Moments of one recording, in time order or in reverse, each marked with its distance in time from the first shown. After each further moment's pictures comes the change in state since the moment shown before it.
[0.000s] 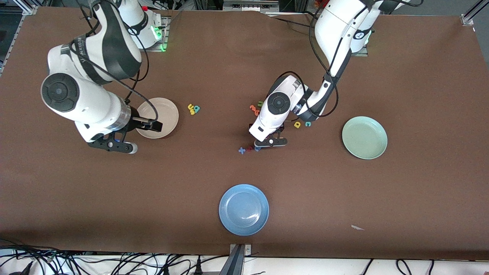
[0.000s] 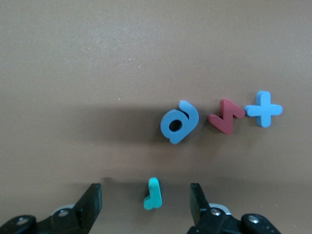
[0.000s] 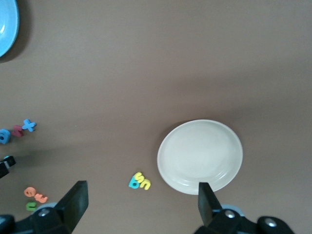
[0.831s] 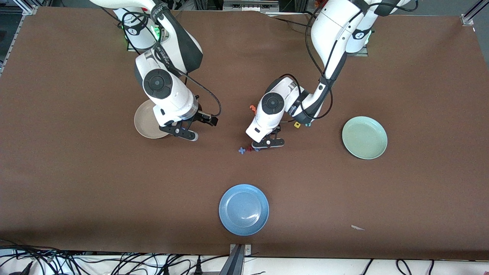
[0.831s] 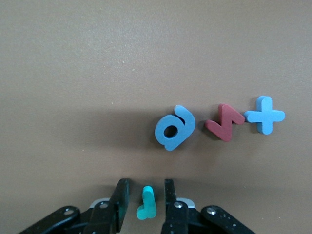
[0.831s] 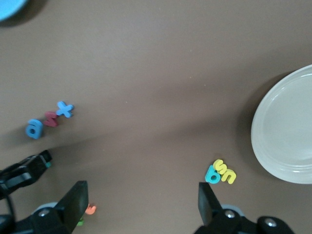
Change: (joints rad) left arm -0.013 0.024 0.002 0.024 0.030 0.000 -0.037; right arm 0.054 0.011 0.190 -0.322 -0.006 0.427 0.312
